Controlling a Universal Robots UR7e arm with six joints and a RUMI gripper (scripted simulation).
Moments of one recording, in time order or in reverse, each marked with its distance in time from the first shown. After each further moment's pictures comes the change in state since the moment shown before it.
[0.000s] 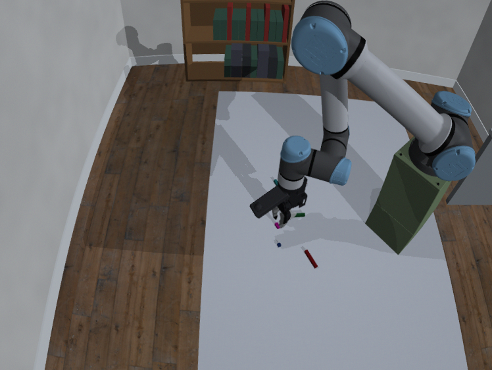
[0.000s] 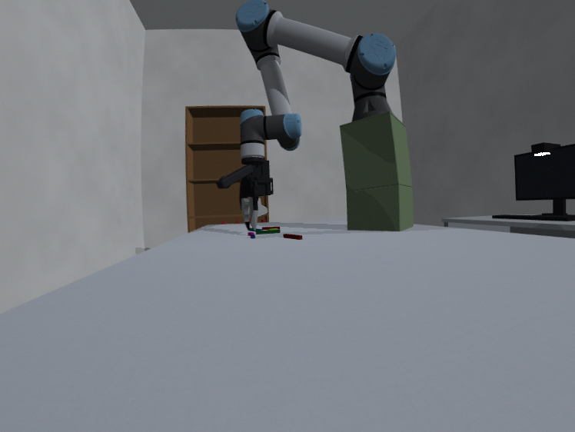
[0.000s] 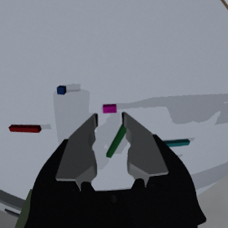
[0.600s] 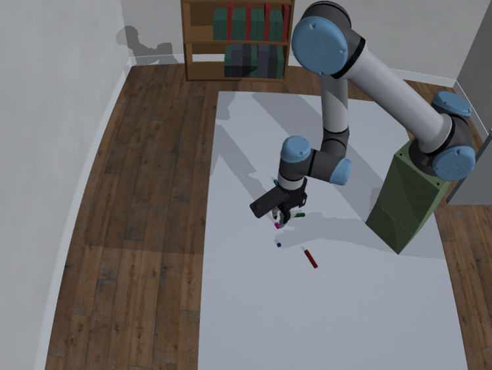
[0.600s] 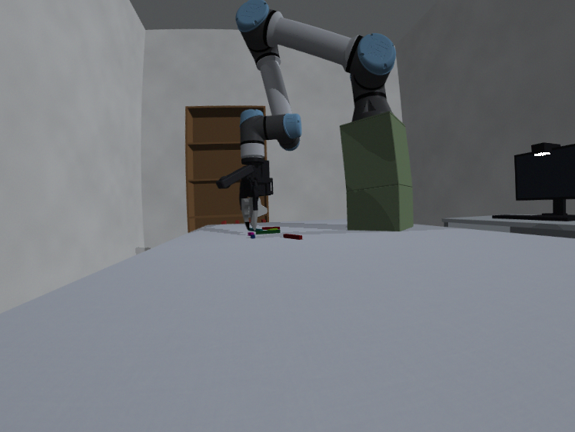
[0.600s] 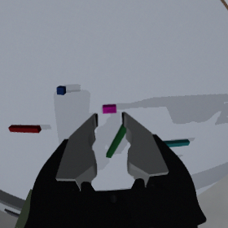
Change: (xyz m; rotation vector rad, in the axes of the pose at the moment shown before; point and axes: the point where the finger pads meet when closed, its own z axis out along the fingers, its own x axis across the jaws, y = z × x) arm 0.000 0.000 0.000 0.000 0.000 0.000
